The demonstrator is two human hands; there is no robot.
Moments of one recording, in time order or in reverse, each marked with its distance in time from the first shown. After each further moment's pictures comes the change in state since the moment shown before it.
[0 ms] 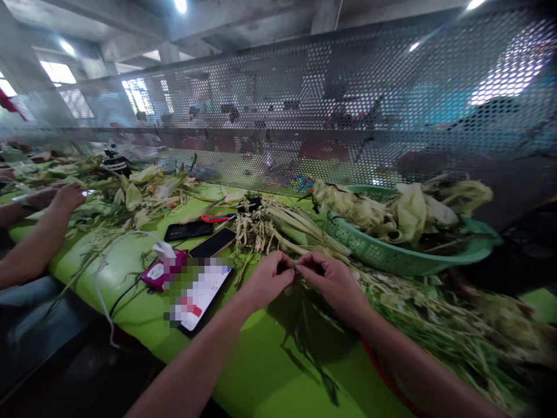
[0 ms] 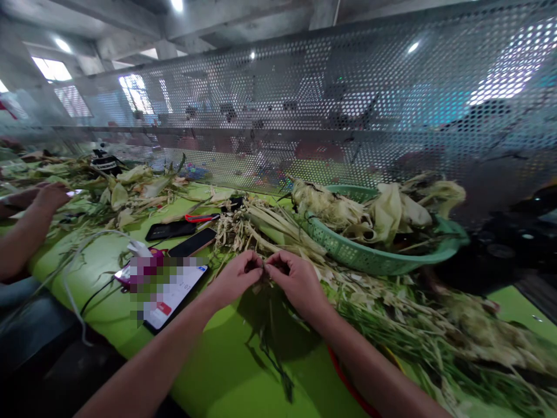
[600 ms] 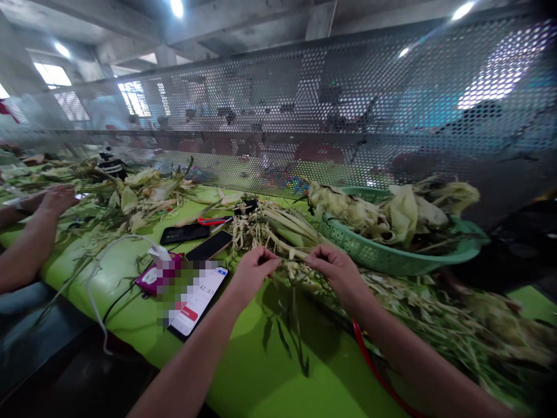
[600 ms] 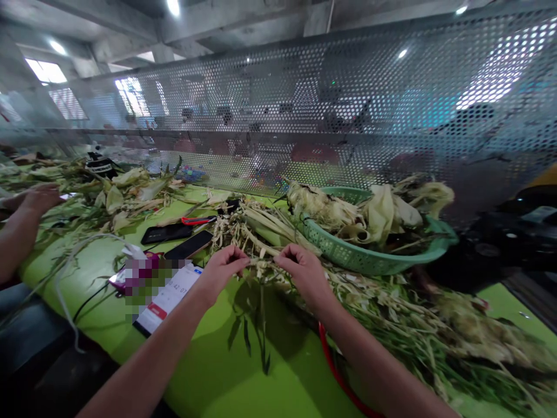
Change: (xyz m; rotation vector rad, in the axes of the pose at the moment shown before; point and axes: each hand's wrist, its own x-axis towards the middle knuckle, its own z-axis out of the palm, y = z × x) left_hand 0.001 0.002 -0.017 -0.213 0.165 -0.118; right_hand 0.011 0.010 -0.017 0.127 0.104 0.117
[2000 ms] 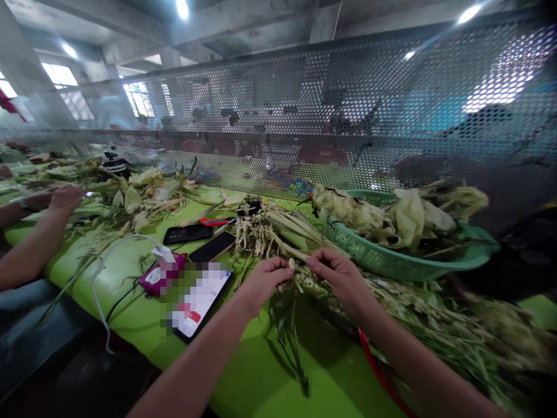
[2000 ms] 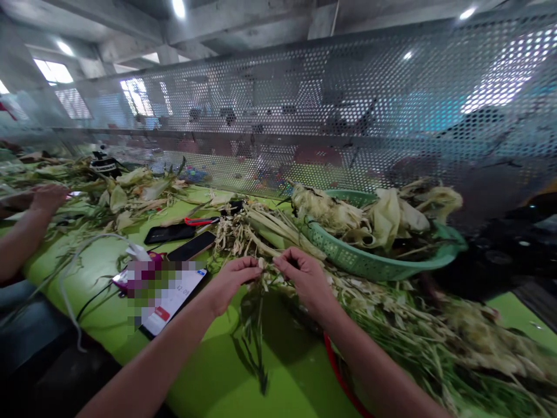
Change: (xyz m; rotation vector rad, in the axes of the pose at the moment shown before) left_hand -0.007 0.005 0.015 -0.339 -0.163 -0.174; right_hand -0.005 -0.006 0.005 0.093 -0.050 -0.063
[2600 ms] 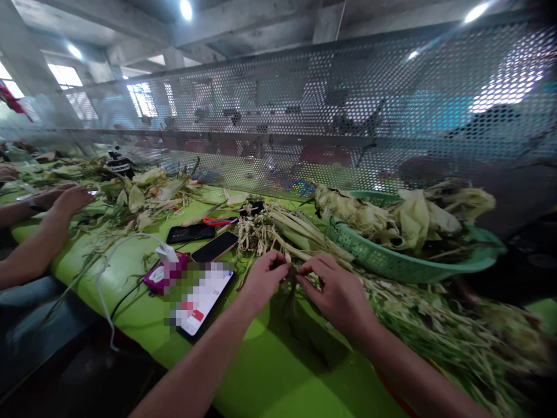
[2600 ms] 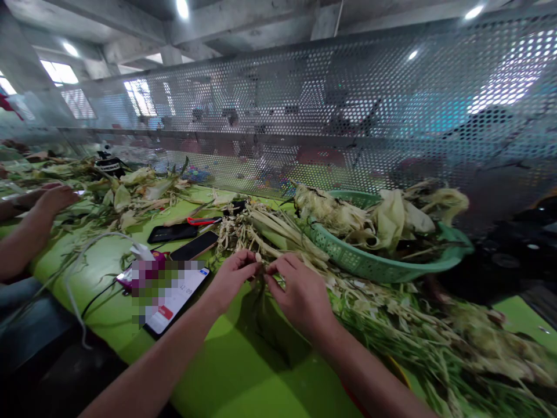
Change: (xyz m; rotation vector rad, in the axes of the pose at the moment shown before) left_hand 0.006 -0.006 -0.005 0.155 0.100 0.204; right_hand -0.018 -0.018 0.014 -0.794 0.009 -0.348
